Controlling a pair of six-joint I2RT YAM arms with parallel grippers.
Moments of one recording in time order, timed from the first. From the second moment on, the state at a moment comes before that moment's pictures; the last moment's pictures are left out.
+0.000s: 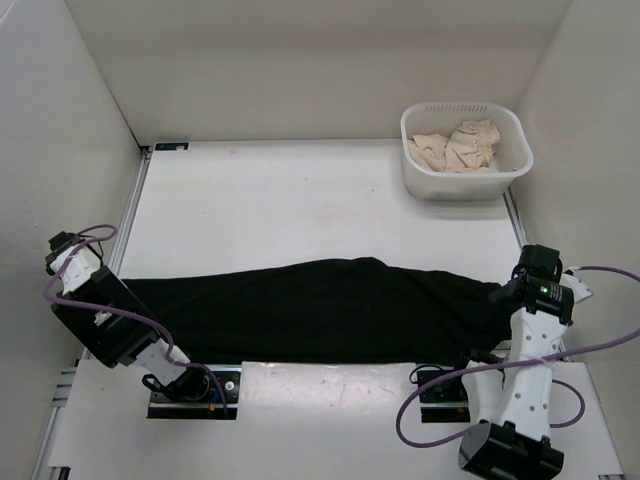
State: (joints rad) left arm 0.80 1.53 1.02 -0.89 -0.39 0.00; right arm -0.35 0.76 0.82 -1.25 0.38 0.69
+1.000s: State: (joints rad) left arm 0.34 1.83 1.14 -0.87 -0.29 0.02; right arm -0.10 1.71 1.02 -0.83 0.18 0.67
